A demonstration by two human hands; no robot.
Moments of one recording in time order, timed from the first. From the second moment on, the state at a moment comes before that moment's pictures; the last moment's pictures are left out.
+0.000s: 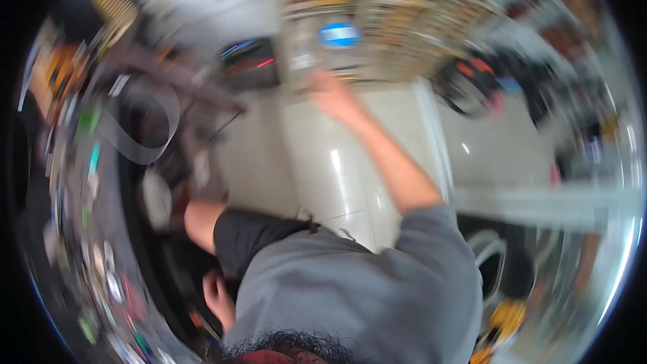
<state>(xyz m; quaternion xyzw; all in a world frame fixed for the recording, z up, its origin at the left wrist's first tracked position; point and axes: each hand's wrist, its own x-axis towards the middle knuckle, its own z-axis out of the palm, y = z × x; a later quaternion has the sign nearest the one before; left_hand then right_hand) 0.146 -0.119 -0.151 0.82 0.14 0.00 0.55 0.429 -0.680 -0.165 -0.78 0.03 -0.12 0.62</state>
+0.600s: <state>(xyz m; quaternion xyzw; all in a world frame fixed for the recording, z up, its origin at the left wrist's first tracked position) 0.089 -0.132 -0.092 0.90 0.16 0.09 0.40 0.602 -0.677 -0.133 -0.92 0.02 0.23 0.32</state>
